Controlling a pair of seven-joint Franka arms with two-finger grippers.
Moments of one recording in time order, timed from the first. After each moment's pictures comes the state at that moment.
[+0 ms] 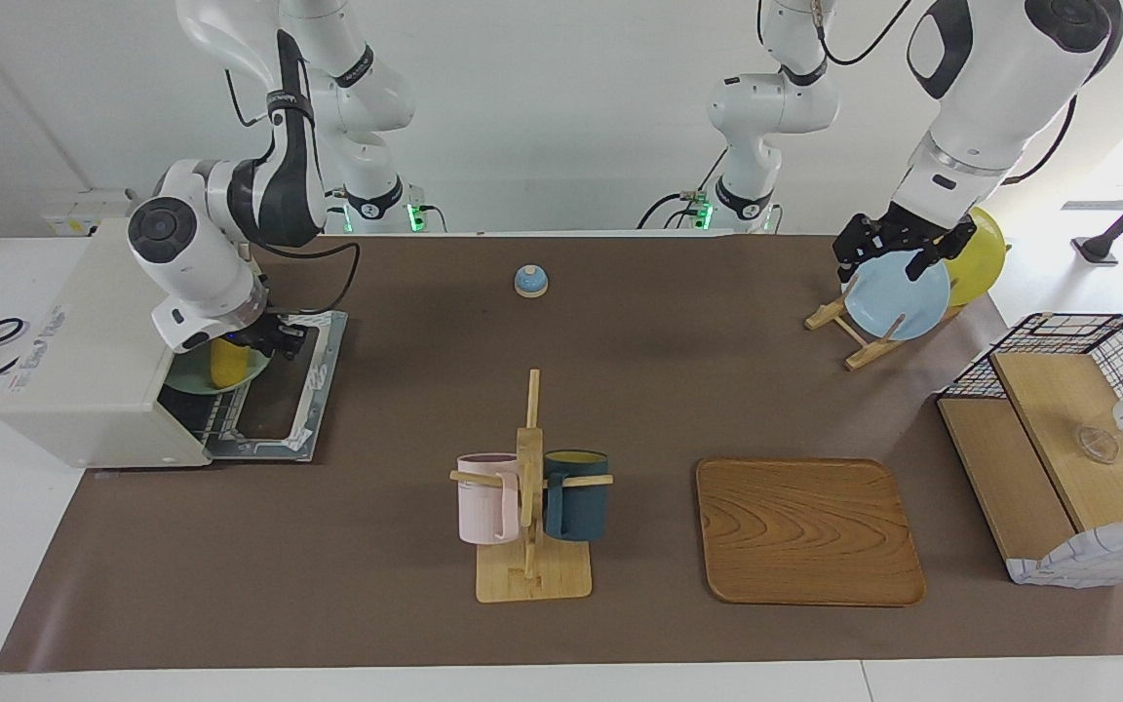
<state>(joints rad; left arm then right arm) -0.07 -0.05 -0.05 -1.70 -0.01 1.62 -0.07 -0.06 0.08 -0.03 -2.06 -0.07 1.92 0.09</state>
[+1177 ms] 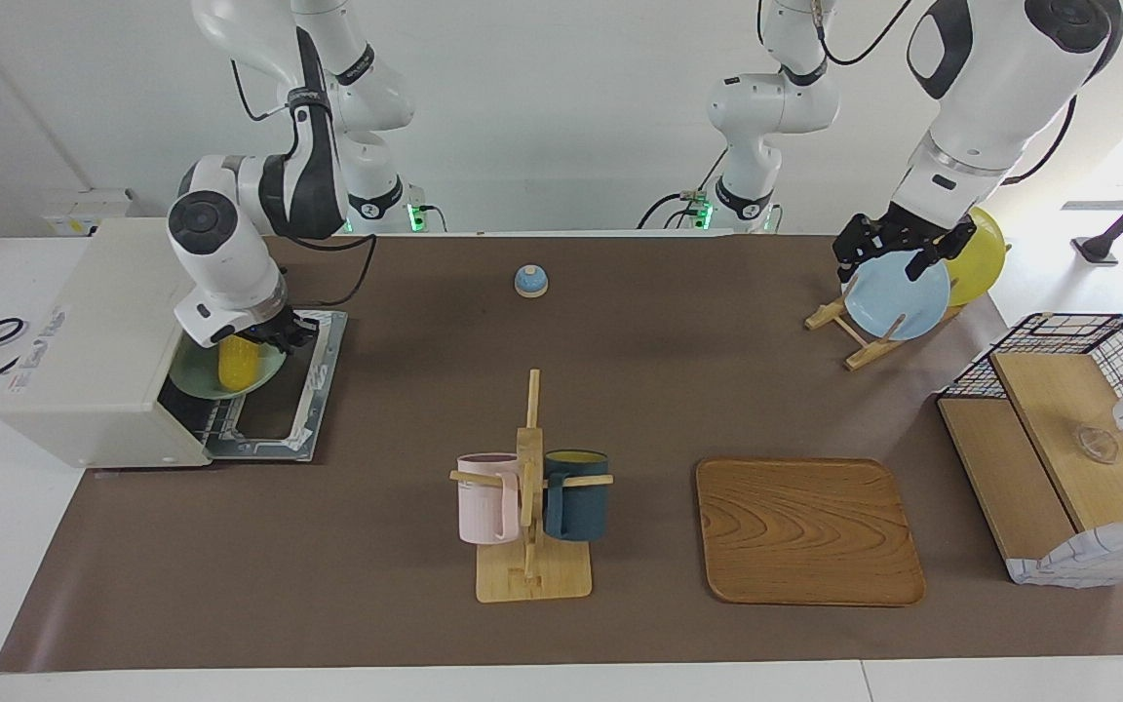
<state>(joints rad) -0.07 -0.05 -0.05 -1.70 -0.01 1.62 -0.07 0.04 0.04 -0.02 -2.10 -0.15 1.95 0.09</state>
